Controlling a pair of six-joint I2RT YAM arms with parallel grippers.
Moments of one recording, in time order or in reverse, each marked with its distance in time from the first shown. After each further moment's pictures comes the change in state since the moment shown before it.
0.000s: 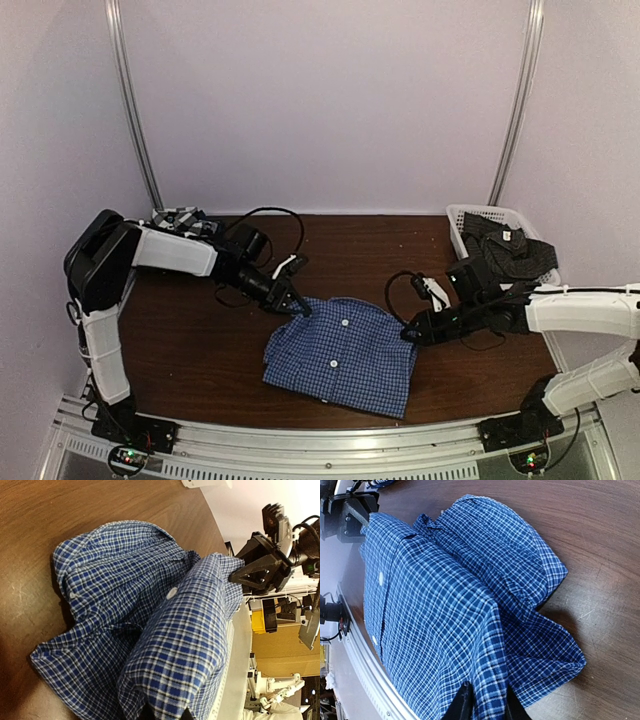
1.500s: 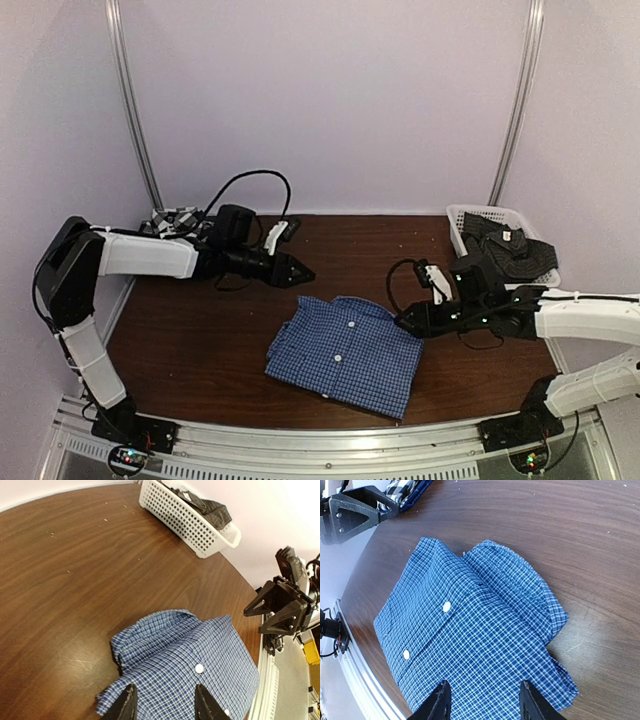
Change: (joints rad) left arm -0.019 -0.188 -0.066 0.290 -0.340 0.018; right arm 0.067 -0.105 -0.004 0.056 0.187 0.016
